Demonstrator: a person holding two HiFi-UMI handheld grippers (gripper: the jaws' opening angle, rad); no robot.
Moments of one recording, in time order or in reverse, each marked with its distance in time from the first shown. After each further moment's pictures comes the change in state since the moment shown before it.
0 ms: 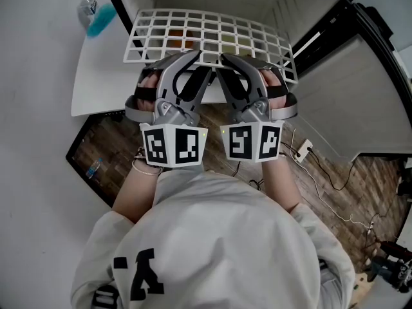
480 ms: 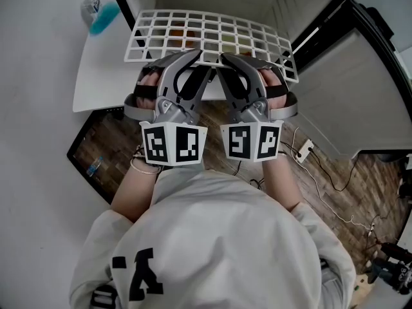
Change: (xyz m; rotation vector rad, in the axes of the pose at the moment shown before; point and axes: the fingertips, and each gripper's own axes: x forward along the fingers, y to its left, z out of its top) left arm -0.006 -0.003 0.004 0.033 0.021 -0.014; right arm -0.008 0.001 0.003 -0.030 -0.013 -0.019
